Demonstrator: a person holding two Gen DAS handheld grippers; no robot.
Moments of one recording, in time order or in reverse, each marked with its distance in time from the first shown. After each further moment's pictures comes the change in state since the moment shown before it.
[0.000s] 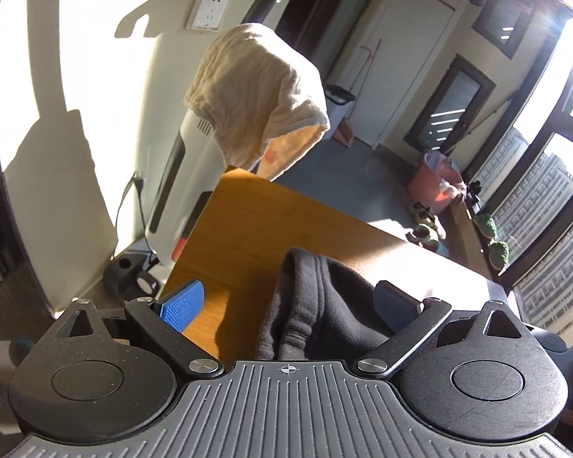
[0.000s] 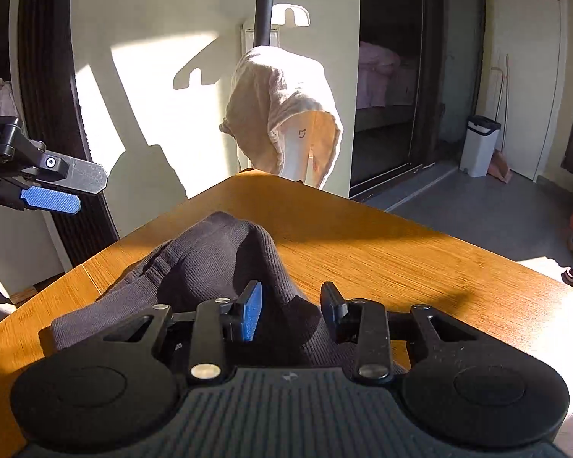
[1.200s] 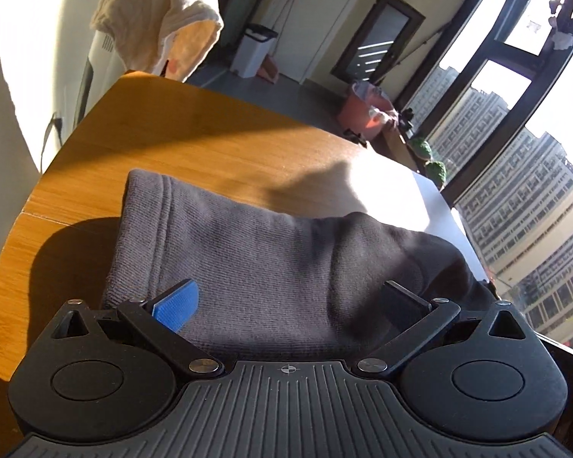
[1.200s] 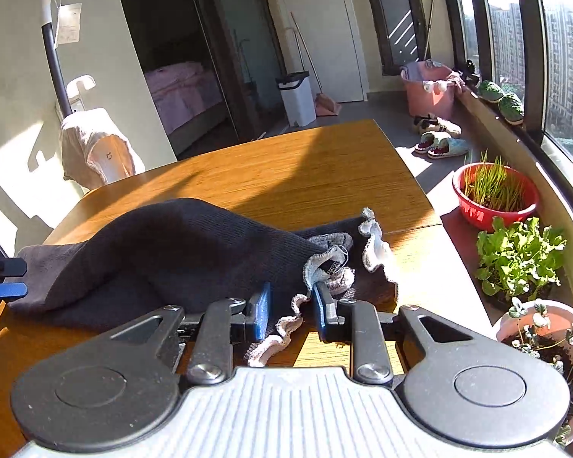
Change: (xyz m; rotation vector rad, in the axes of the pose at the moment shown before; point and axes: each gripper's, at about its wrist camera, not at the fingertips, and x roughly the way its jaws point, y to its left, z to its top) left arm 0.015 -0.050 -0.093 0.144 0.193 -0.184; right arm -0.206 -0.103 -0.177 0.507 -0.094 -0.346
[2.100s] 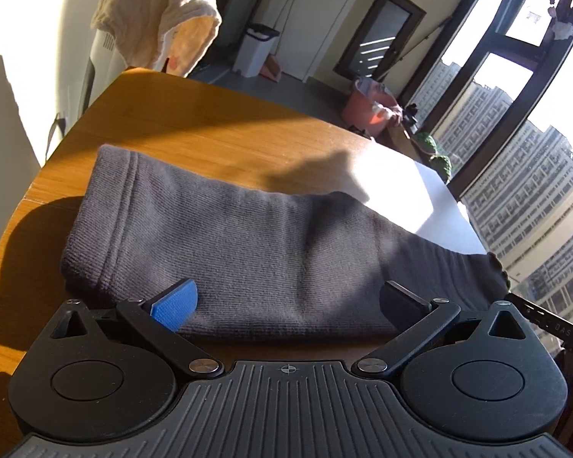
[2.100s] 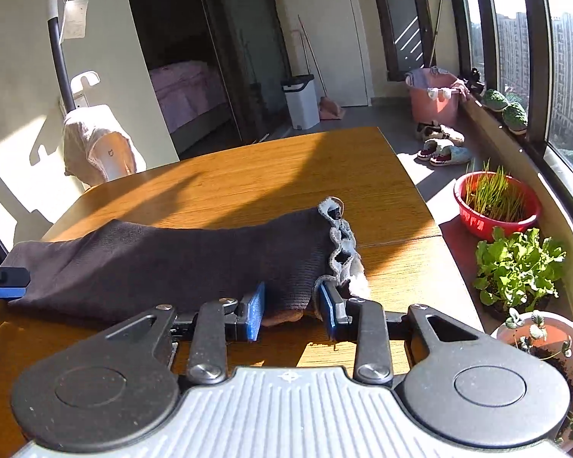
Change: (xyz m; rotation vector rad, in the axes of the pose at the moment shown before) left arm 0.001 -0.016 -0.014 0.053 -0.005 0.033; right arm 0.011 -0.002 0.000 -0.018 -0.002 -0.013
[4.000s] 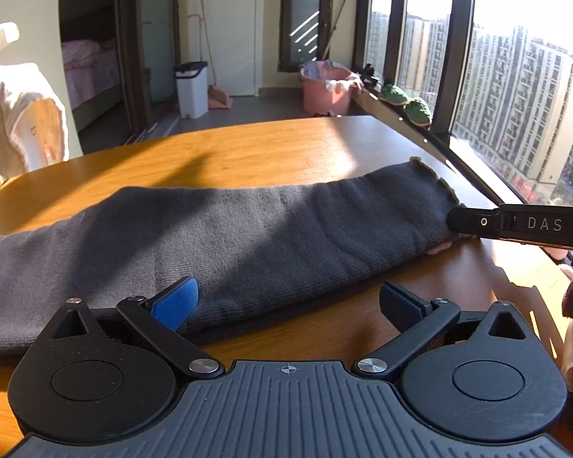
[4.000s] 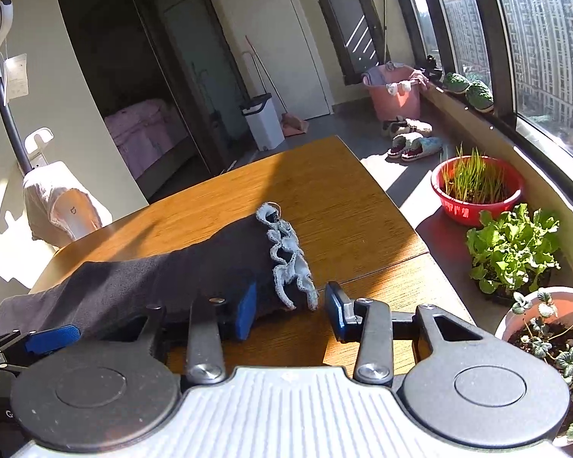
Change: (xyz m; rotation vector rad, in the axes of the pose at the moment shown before) left arm 0.092 -0.161 -0.028 0.397 -0.048 0.100; right arm 0.023 -0.021 0.007 0.195 -0.065 -0.069
